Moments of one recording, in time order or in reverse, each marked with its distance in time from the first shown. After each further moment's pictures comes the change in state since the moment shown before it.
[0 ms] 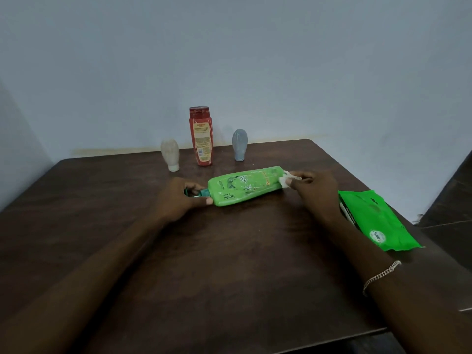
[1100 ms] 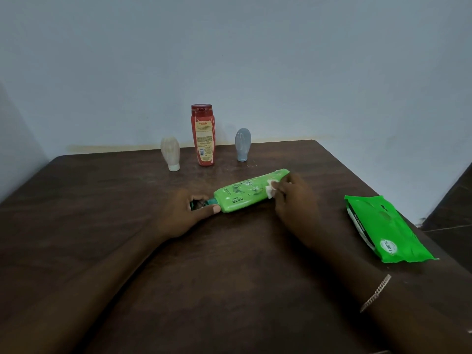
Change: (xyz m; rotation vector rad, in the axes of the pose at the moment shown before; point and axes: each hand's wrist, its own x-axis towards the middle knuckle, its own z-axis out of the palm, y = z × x) left_hand -0.010 -0.010 0.010 0.025 -0.077 0.251; right_hand -0.021 -0.019 0.038 -0.385 -0.106 -0.378
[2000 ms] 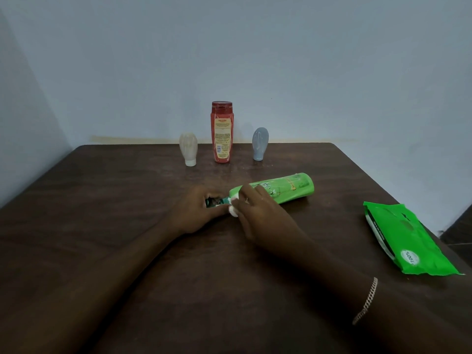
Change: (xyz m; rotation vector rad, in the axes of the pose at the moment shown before) left_hand -0.008 0.002 -0.003 -0.043 0.015 0.042; right_hand -0.018 -0.075 0.022 -0.076 -0.192 -0.583
